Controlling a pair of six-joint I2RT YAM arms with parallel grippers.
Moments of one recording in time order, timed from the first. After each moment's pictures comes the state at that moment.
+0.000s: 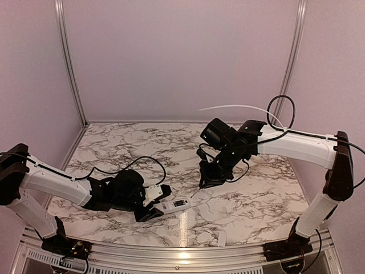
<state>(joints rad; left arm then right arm) -1.06 1.51 0.61 0.13 0.09 0.17 0.91 1.65 1.38 -0.92 -0.22 0.65</state>
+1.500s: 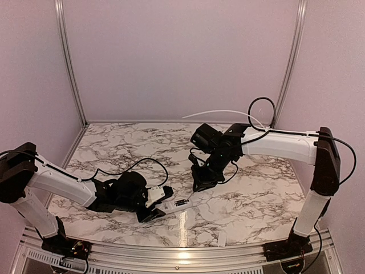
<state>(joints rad) -1.06 1.58 0.61 0.20 0.07 0.17 0.91 1.79 1.43 -0.91 -0.25 0.61</state>
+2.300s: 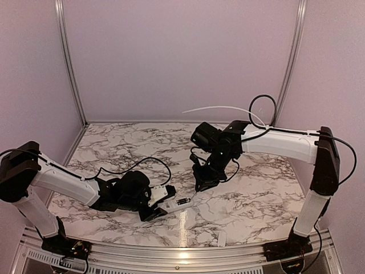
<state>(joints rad) -1.06 1.61 0.65 0.19 0.05 0.18 0.91 1.79 1.47 -0.99 -0.24 0.60</state>
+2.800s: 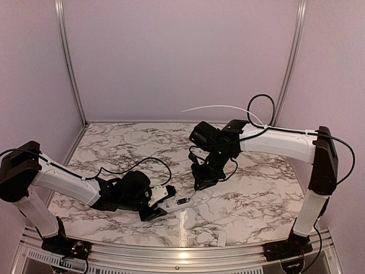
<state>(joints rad) -1.06 1.62 0.66 0.17 0.05 0.18 0.91 1.80 1.49 -0.99 -0.23 0.58</state>
